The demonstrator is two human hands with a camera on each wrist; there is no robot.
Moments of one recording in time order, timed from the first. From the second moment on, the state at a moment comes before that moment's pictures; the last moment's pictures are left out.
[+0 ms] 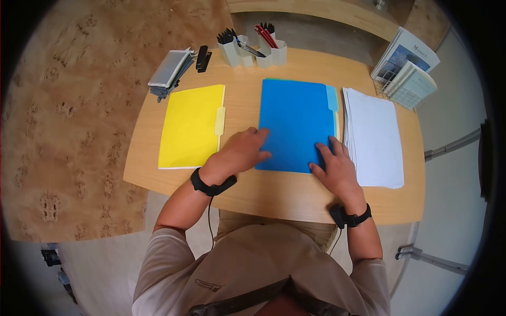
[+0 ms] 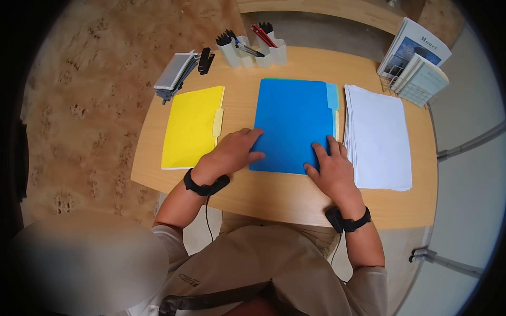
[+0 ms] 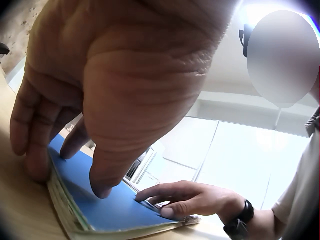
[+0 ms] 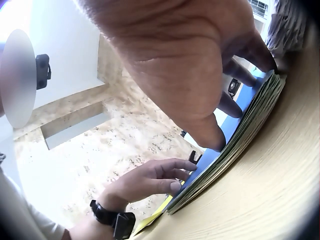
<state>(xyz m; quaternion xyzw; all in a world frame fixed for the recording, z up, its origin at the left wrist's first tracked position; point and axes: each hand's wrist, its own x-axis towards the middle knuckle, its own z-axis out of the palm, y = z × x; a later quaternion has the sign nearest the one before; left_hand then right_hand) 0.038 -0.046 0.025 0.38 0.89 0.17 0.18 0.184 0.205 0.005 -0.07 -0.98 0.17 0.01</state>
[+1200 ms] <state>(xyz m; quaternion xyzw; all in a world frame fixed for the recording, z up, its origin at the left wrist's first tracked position) 0.062 -0.023 0.011 0.50 0.82 0.27 0.07 0.203 0.243 0.028 -0.21 -0.73 0.65 -0.02</state>
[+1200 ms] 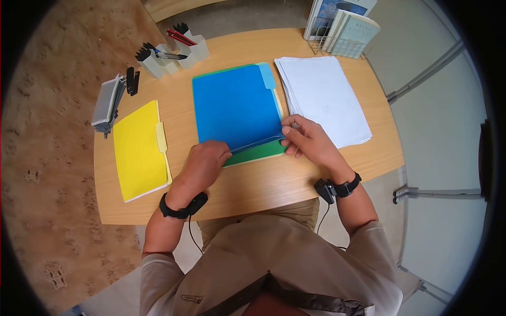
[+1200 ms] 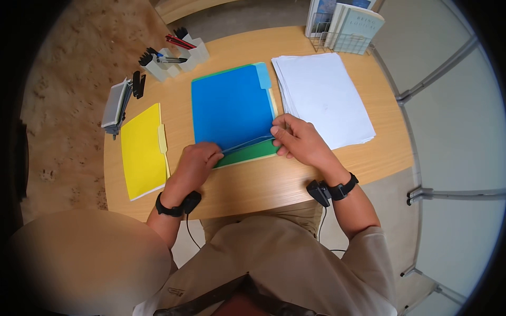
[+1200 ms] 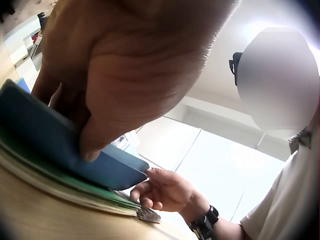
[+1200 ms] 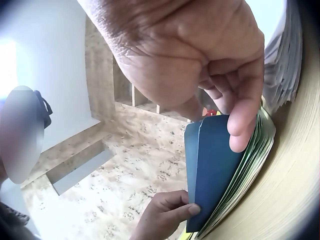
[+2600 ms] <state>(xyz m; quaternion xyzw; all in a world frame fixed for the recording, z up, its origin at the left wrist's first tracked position) 0.072 -0.041 0.022 0.36 0.85 0.38 0.09 0.286 0.402 -0.005 -0.43 -0.85 0.22 0.23</state>
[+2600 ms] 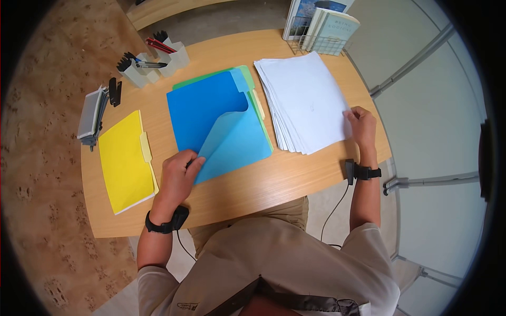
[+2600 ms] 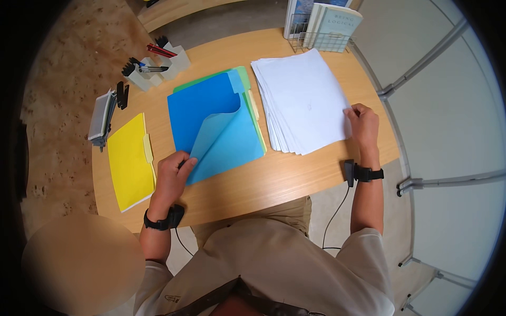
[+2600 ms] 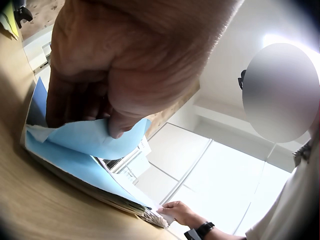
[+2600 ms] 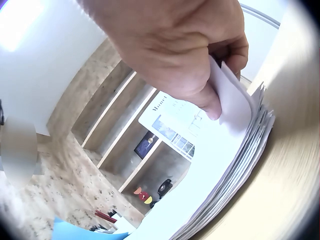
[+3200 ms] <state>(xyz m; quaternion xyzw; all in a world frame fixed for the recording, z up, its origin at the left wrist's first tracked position) 0.076 -0.059 0.012 0.35 0.84 0.42 0.02 0.310 0.419 0.005 -0.38 -0.69 0.50 0.34</state>
